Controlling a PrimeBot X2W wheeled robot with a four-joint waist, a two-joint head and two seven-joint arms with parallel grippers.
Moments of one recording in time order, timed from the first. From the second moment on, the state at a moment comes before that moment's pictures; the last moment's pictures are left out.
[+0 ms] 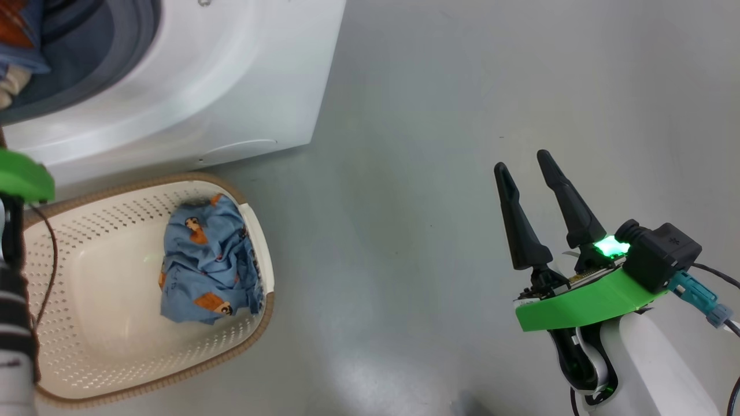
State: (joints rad) left arm -0.91 0.31 0.13 0.84 -0.08 -0.10 -0.26; right arm -0.30 -0.10 0.25 0.07 0.44 0.12 -0.25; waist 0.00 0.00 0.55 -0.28
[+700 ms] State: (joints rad) left arm -1.37 0.40 0.04 1.17 -0.02 -0.09 -0.17; right arm -0.36 -0.06 0.29 0.07 0.44 0.12 -0.25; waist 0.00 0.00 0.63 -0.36
